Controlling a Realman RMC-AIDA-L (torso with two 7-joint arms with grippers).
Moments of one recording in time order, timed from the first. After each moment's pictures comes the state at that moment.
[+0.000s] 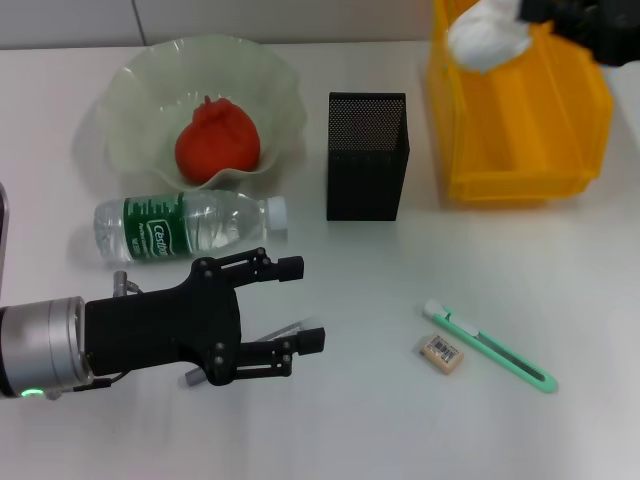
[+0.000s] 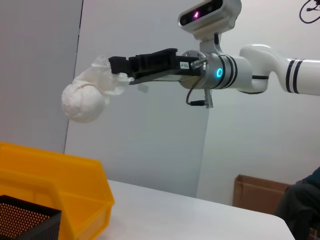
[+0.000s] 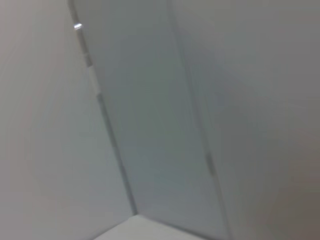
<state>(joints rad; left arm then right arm) -0.41 -2.07 0.96 0.43 1.71 1.70 -0.97 0.43 2.08 -0.77 -1.17 -1.71 -1.54 1.88</state>
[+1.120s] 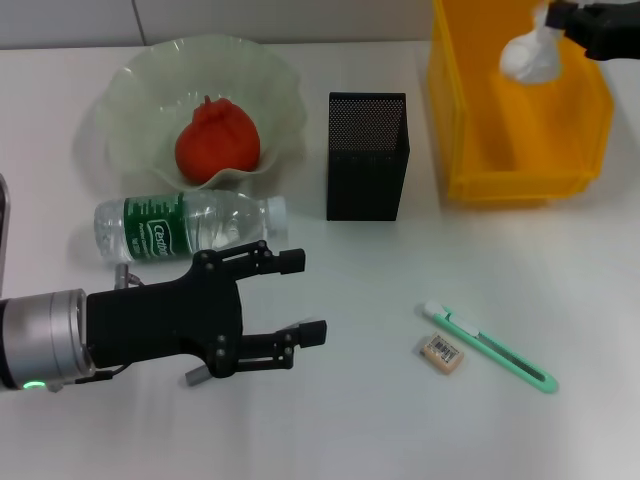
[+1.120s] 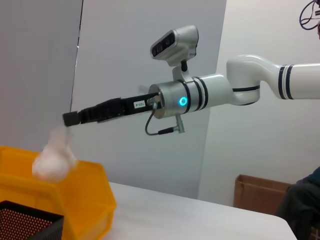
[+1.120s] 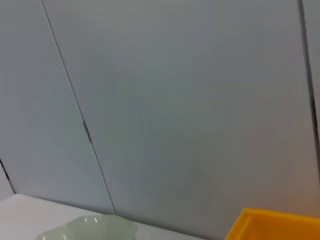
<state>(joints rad) -0.42 -2.07 0.95 0.43 1.71 1.70 -0.97 0.50 2.08 -0.77 -0.99 -1.87 -1.19 1.81</state>
